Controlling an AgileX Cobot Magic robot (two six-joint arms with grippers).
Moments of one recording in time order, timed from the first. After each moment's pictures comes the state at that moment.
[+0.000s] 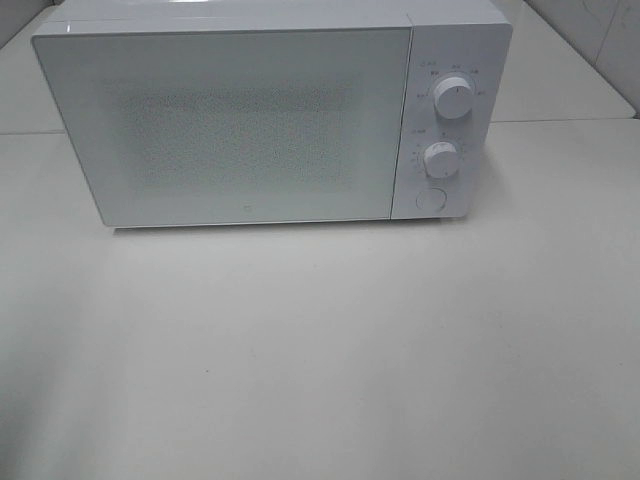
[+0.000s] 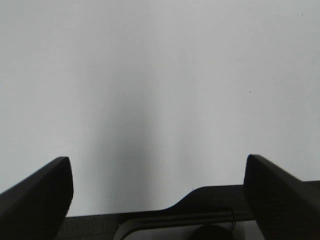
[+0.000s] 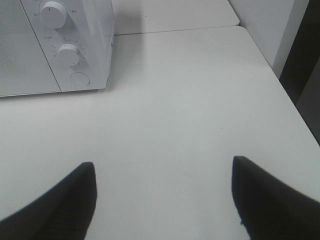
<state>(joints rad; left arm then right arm) 0.06 0.68 -0.55 -0.29 0.99 0.13 0.10 0.00 -0.49 -0.17 0.97 0.13</state>
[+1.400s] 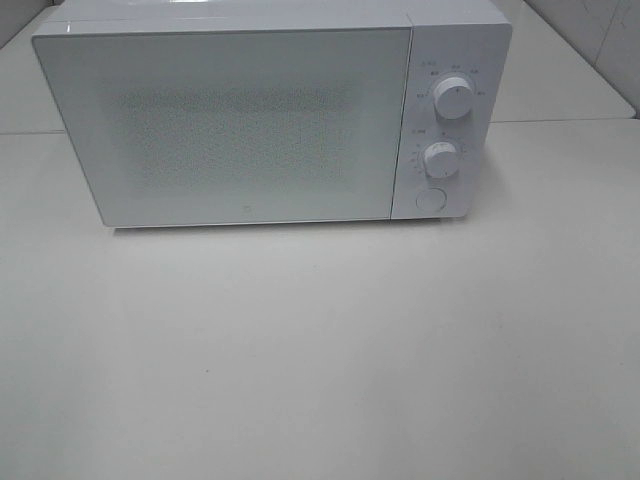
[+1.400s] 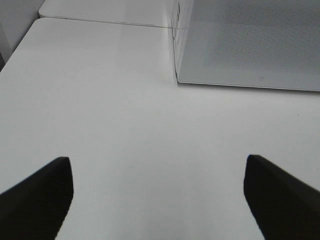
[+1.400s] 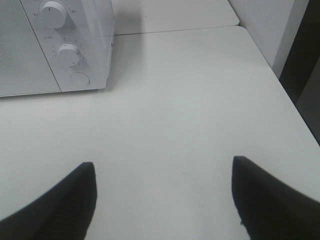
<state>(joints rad) 0.06 0.00 -0.52 -0.12 1.06 0.02 0.10 0.00 -0.49 -0.17 0.97 0.13</state>
